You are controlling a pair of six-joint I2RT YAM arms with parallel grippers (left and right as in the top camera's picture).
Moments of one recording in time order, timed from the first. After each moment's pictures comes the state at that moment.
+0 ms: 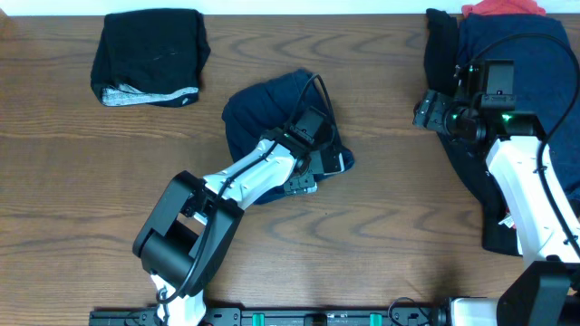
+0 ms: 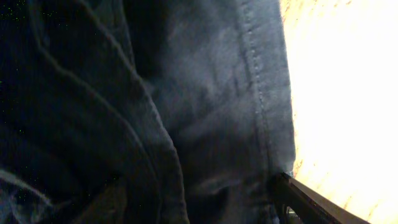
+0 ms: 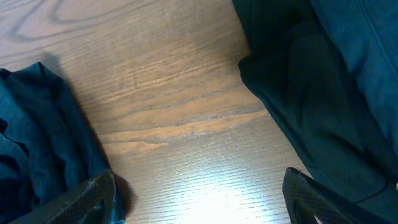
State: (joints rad) left arm -0.63 1.94 1.21 -0.59 -0.04 0.78; right arm -0.01 1.54 1.19 -0.64 -0.10 0.35
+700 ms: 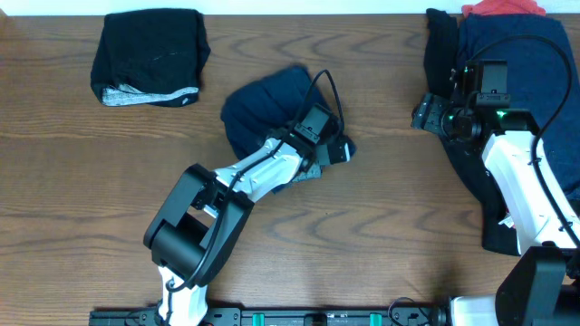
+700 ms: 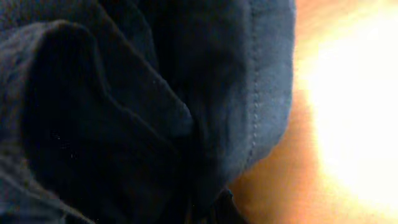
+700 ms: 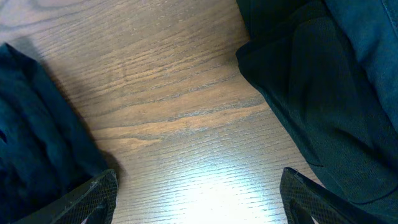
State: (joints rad) left arm -0.64 2.00 1.23 -0.44 -0.16 0.77; right arm -0.01 1.58 1.19 -0.64 -0.10 0.35
